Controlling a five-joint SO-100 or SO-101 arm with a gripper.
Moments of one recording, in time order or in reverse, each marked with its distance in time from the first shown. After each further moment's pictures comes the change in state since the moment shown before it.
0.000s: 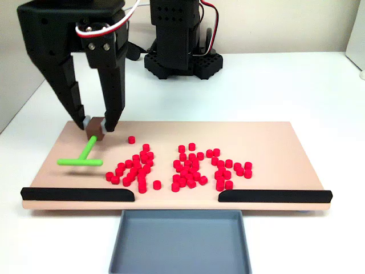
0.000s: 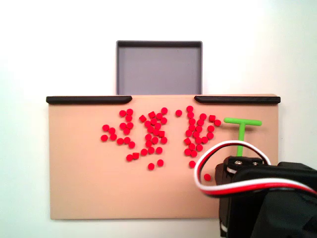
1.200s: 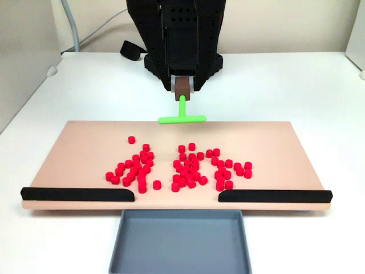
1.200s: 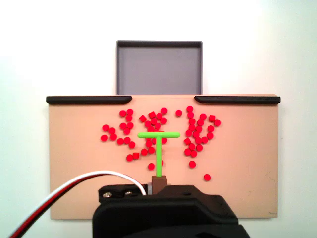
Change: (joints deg) arm -17.8 9.6 0.0 10.2 11.8
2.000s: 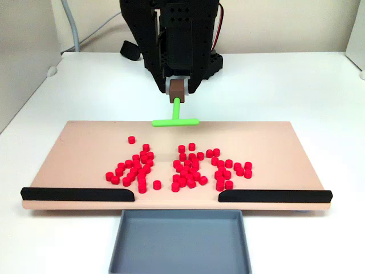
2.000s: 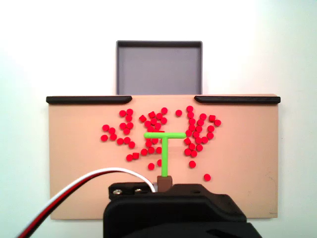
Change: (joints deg) arm 1.3 -0.8 0.0 0.0 -0.4
